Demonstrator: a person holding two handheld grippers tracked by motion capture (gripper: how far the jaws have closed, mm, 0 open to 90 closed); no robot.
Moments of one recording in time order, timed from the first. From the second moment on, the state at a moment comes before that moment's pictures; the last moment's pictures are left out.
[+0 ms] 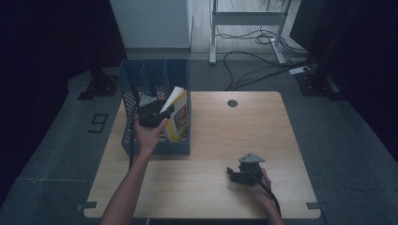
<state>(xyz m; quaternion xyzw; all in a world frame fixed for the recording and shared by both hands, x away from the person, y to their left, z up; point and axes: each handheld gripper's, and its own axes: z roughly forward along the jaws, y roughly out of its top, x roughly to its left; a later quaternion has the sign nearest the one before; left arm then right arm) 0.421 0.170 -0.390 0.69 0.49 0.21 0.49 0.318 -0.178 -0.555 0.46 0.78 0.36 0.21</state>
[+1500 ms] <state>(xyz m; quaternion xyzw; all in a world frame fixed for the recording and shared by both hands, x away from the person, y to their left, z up) 0.449 0.166 -0.386 0.65 0.51 0.27 0.49 0.318 -0.178 -0.555 0.46 0.78 0.36 0.21</state>
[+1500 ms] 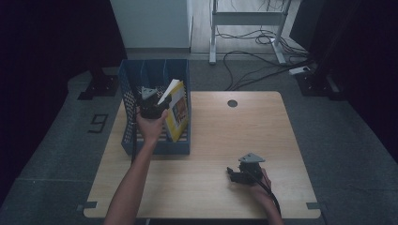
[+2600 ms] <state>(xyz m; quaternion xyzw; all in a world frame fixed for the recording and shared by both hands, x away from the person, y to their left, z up) 0.478 0.151 -0.387 0.62 0.52 0.31 0.49 0.318 -0.178 -0.555 0.46 0.78 0.36 0.21</state>
